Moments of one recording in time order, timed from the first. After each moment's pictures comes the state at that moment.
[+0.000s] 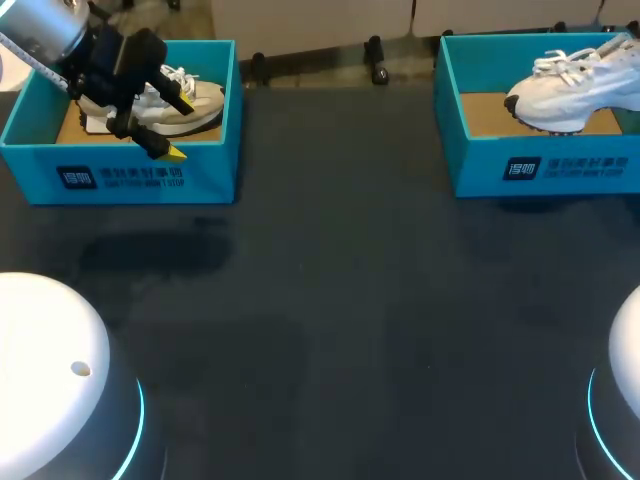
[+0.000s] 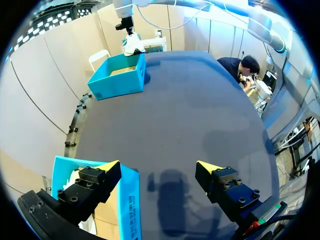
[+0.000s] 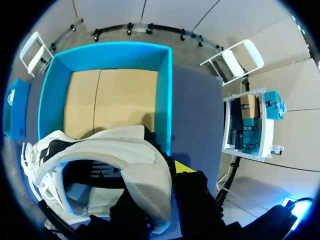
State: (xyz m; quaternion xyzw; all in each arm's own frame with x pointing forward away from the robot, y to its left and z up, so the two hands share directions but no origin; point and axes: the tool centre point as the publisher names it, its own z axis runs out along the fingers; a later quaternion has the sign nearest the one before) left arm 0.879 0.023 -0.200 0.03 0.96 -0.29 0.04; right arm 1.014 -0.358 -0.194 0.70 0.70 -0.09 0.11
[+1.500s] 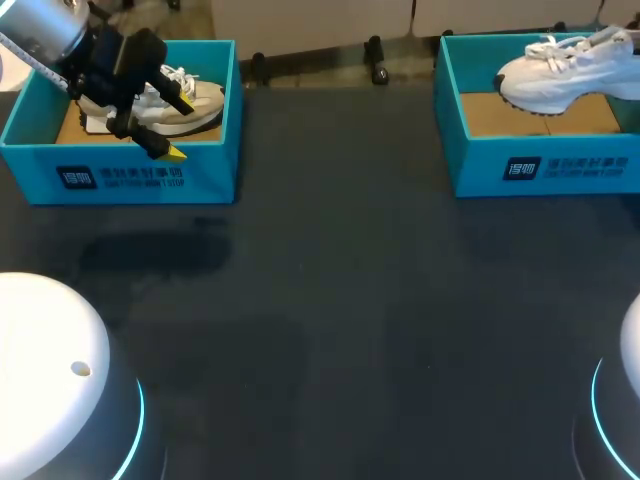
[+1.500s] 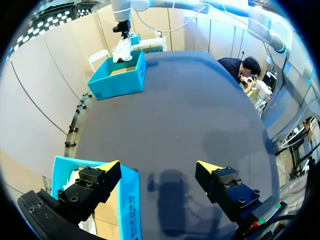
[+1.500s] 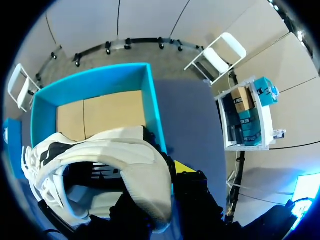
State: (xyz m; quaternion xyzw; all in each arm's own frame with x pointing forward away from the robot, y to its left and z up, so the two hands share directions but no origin) left arm 0.879 0.023 -0.200 0.03 0.96 -0.29 0.04; right arm 1.056 -0.367 -0.216 0.76 0.63 -0.06 0.16
